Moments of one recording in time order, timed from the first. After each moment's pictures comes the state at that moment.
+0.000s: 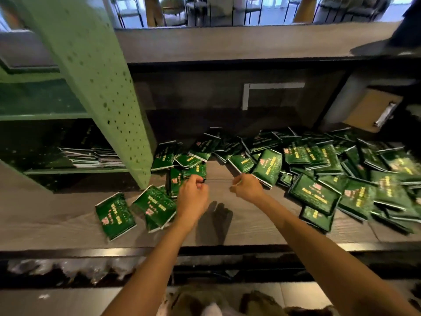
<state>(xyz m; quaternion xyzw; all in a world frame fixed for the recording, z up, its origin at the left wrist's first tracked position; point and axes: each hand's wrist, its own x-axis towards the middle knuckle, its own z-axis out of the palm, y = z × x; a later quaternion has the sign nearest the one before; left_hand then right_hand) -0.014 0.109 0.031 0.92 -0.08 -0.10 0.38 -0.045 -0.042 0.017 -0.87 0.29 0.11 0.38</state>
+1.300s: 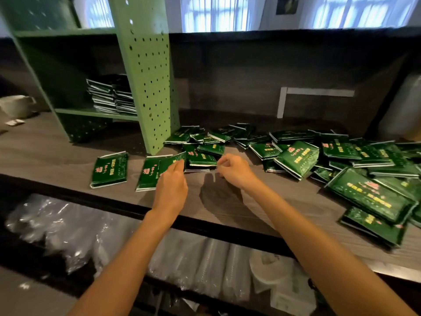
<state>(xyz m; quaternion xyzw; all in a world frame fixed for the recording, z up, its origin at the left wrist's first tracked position) -0.033 0.138 -0.105 0.94 -0.10 0.22 0.23 -0.023 -0.026 -0.081 -0.90 0.01 -0.03 0.44</state>
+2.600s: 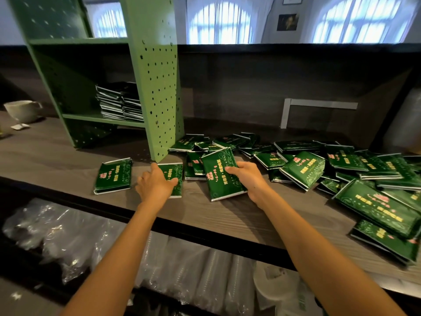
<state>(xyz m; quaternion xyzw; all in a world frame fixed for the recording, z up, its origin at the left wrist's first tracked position) 0.005 0.173 -0.095 0.95 0.12 0.07 0.27 -0.021 -0.032 -0.081 -0.73 0.10 -0.01 0.68</state>
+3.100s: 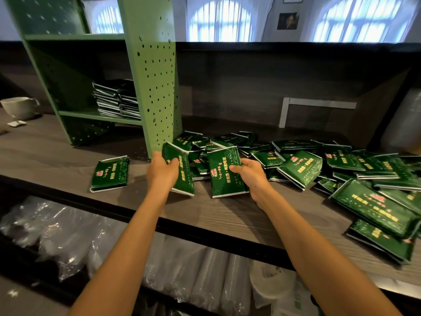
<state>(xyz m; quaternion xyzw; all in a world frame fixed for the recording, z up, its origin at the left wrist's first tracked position) 0.000 0.147 -0.072 0.81 0.09 0.14 0.55 -0.019 -0.043 -0.082 -0.71 0.11 -0.05 0.69</state>
